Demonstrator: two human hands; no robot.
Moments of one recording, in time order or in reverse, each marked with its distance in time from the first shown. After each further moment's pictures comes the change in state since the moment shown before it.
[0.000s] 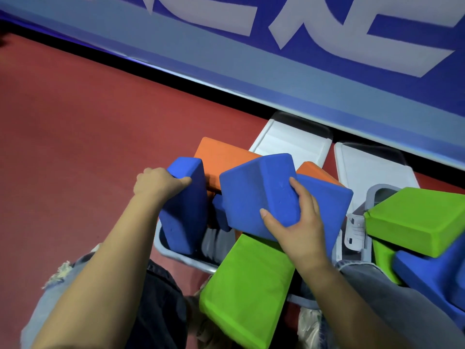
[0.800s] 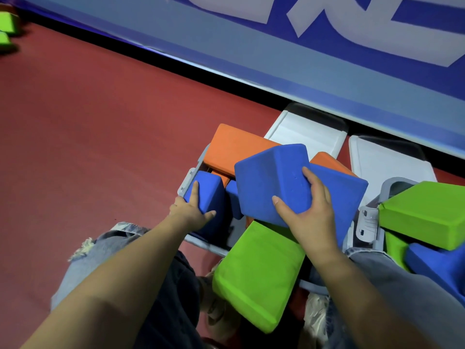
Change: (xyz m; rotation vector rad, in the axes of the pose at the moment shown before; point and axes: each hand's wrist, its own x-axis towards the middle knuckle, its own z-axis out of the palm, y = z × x) left_hand -0.044 -0.032 0.091 0.144 -0.307 0.057; right_hand -0.005 -0.001 0.002 -0.043 -0.025 0.024
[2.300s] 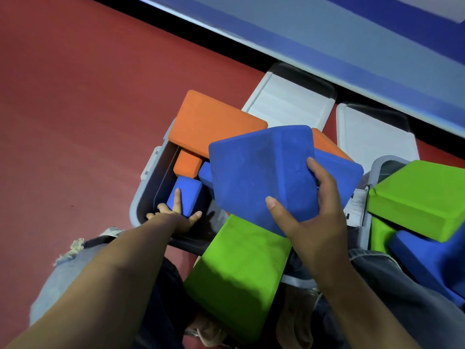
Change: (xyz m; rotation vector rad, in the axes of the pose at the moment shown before) left_hand 0.063 0.015 0.075 0.148 -0.306 -0.075; right_hand 0.010 0.013 -0.008 0.044 0.023 0.030
